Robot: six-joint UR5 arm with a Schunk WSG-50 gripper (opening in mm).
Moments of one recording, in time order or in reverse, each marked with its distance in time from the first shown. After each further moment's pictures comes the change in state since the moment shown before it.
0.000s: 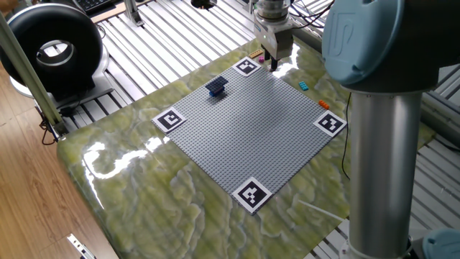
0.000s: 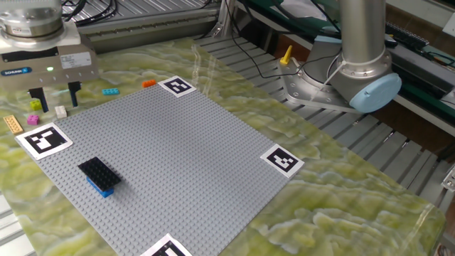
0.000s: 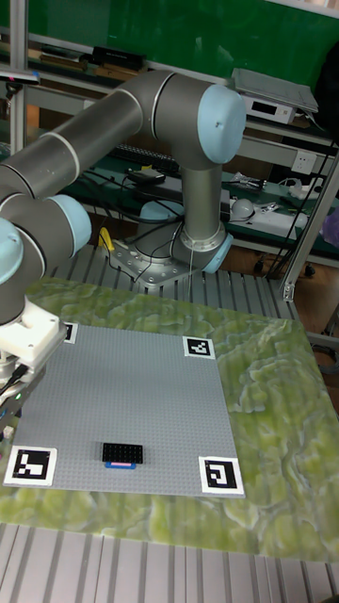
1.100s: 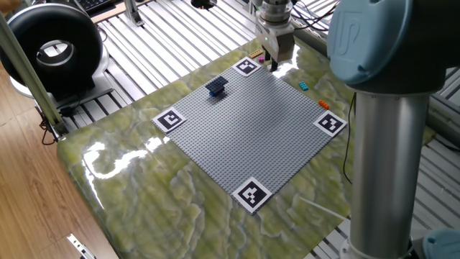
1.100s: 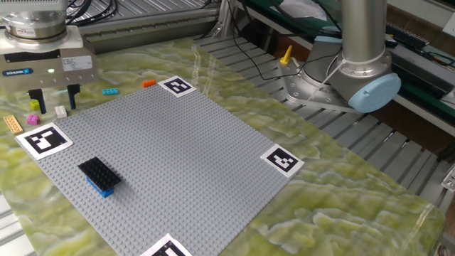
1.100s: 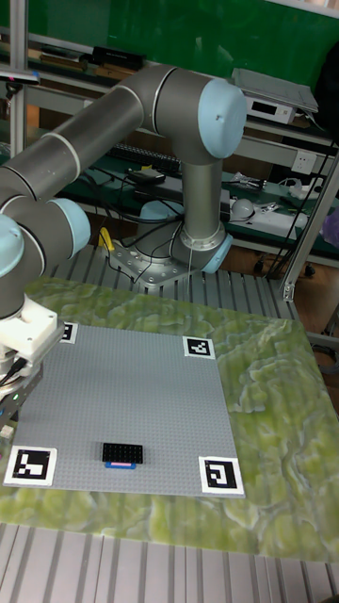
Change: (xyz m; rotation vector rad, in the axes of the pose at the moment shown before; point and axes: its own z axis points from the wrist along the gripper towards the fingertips) arm 0.002 -0.003 0.007 0.060 -0.032 0.003
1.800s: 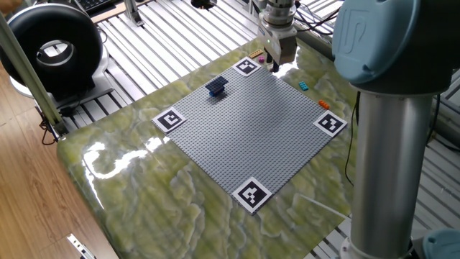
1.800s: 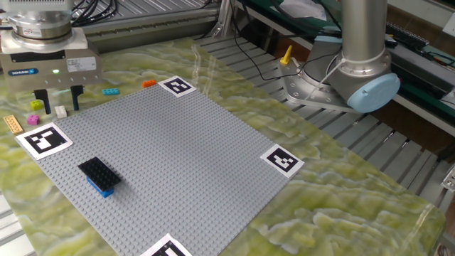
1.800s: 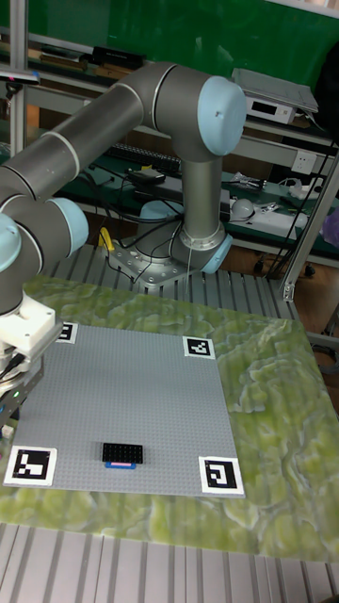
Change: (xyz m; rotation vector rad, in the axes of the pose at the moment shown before) arm 0.004 0.008 0.004 -0.004 -0.009 0.018
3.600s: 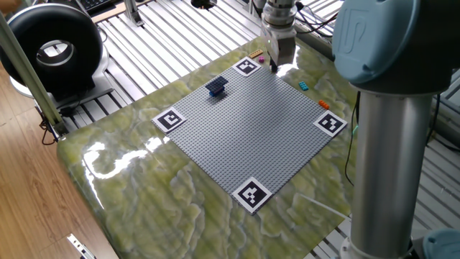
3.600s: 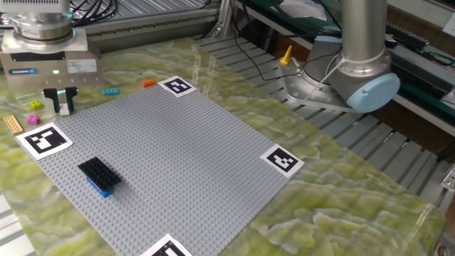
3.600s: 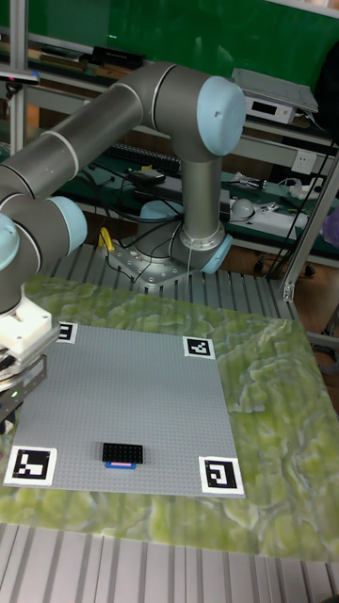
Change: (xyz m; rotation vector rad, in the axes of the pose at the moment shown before) arm 0.002 0.002 -0.004 -0.010 0.000 0.133
